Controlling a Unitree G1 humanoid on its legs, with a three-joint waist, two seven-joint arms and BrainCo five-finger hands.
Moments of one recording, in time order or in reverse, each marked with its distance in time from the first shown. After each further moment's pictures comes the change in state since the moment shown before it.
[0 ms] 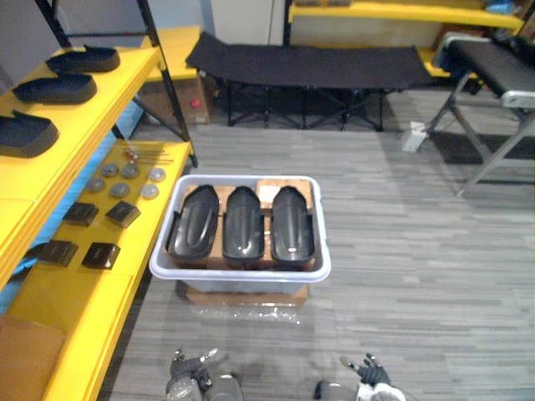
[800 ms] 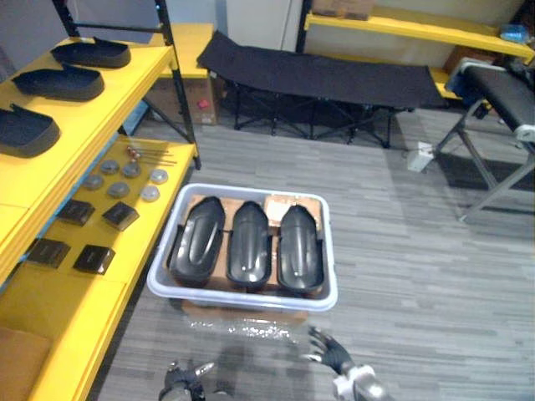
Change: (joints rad) left arm 0.032 0.042 -0.048 0.031 -0.053 0.084 -0.017; right arm -0.158 -0.086 0.818 -0.370 0.094 -0.187 0.601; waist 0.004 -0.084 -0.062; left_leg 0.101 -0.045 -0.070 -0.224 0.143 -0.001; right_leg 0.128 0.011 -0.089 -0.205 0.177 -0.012
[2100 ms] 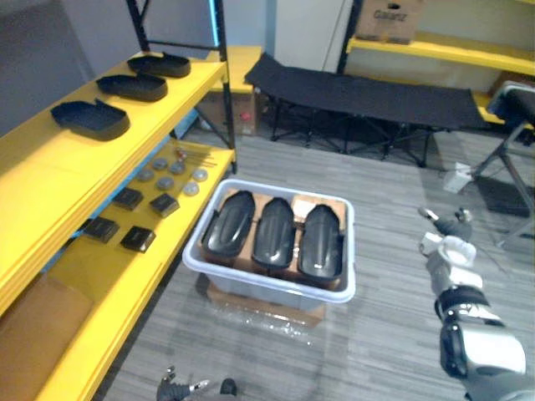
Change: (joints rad) left arm 0.159 0.048 -0.068 -0.140 0.117 -0.076 -0.088; right arm -0.502 -0.339 -0.788 0.289 0.245 0.302 -0.920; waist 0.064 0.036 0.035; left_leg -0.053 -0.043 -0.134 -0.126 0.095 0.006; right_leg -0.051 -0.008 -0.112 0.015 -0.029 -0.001
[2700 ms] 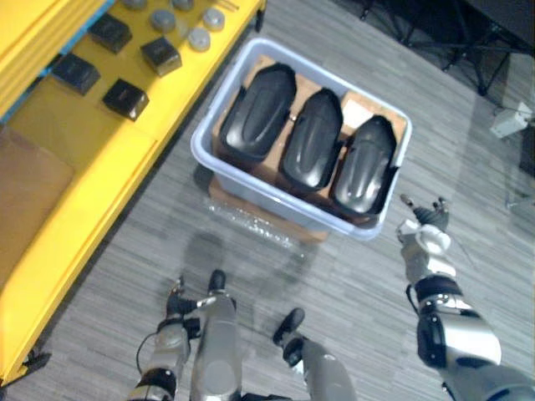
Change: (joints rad) left arm -0.354 0.018 0.012 -0.092 0.002 -0.074 0.011; right arm -0.067 0.143 -0.015 -0.107 0.083 -0.019 -0.080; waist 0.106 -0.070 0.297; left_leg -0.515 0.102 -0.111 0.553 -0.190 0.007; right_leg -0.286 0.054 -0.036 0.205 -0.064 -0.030
